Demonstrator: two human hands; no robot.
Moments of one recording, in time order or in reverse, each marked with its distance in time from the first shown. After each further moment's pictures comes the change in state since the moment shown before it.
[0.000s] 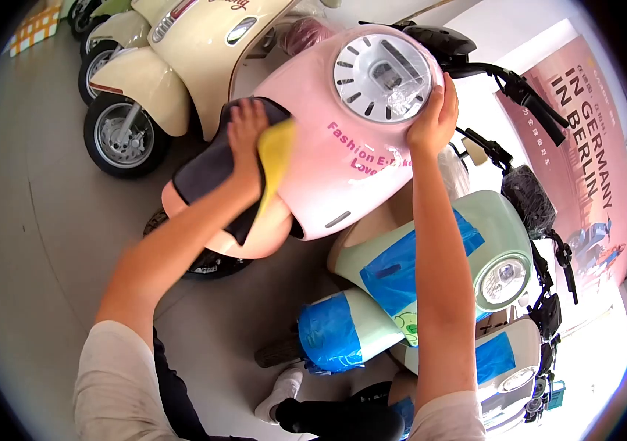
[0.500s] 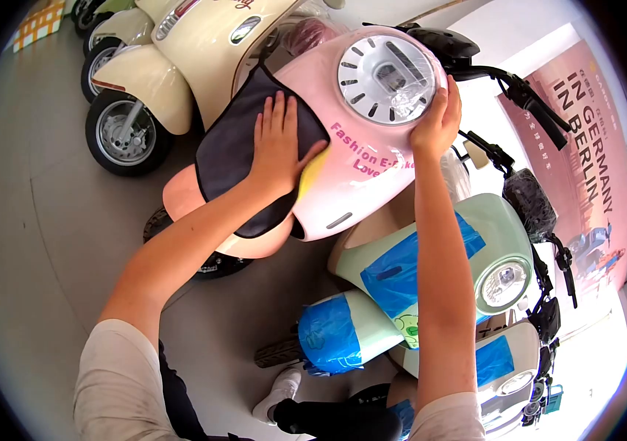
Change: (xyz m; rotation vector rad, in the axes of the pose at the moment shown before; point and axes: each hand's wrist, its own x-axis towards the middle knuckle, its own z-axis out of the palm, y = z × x) left_hand 0.015 0.027 -0.068 -0.364 -0.112 0.225; right_hand -0.002 0.001 0.000 0.013 -0.013 0.003
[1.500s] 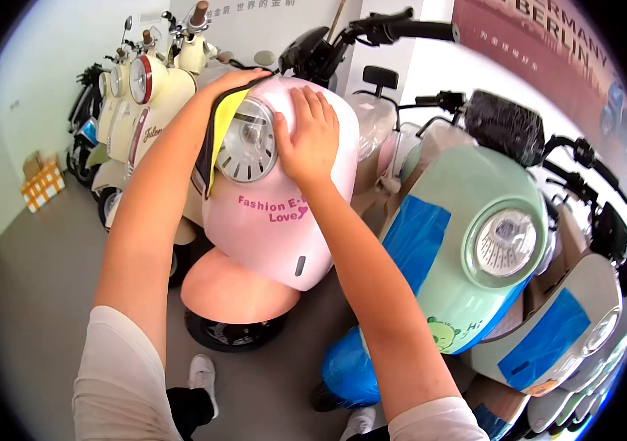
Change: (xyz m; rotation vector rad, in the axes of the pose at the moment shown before) left_hand 0.329 0.105 0.021 -0.324 -0.945 0.007; right_hand -0.001 -0.001 -0.007 0.000 0.144 0.033
